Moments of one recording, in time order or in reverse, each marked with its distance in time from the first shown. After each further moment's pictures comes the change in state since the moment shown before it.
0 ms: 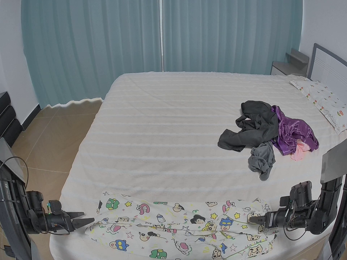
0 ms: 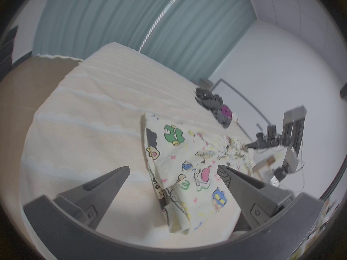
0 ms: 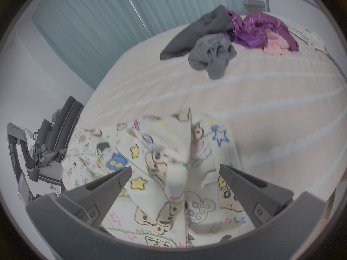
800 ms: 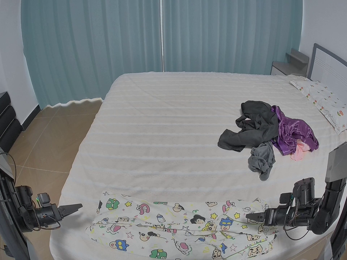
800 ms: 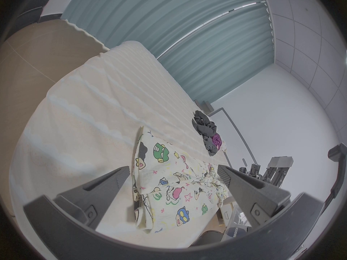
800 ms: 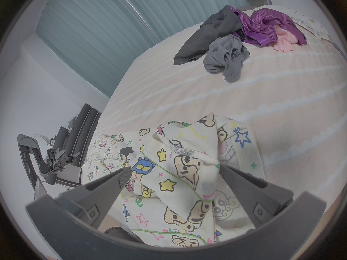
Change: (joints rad) left arm 0.060 -0.126 0.023 -0.001 -0.084 -0.331; right arm 0.026 -0.024 0.000 -0.019 0.115 0.078
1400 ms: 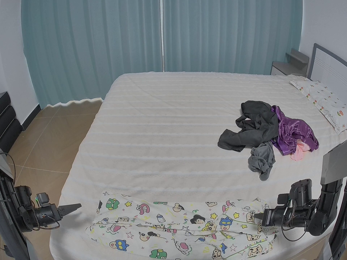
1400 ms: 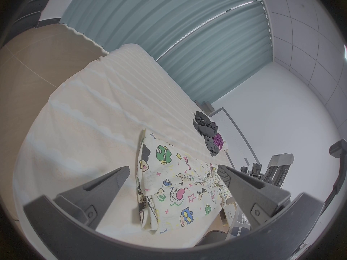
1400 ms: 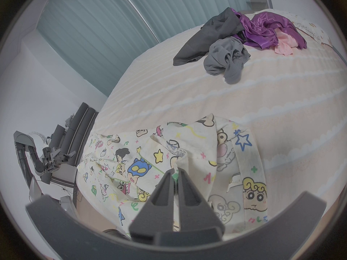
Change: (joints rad) left arm 0.016 0.004 -0.006 -0.001 0.000 0.023; right arm 0.026 0.024 0.000 -0.039 -0.049 0.000
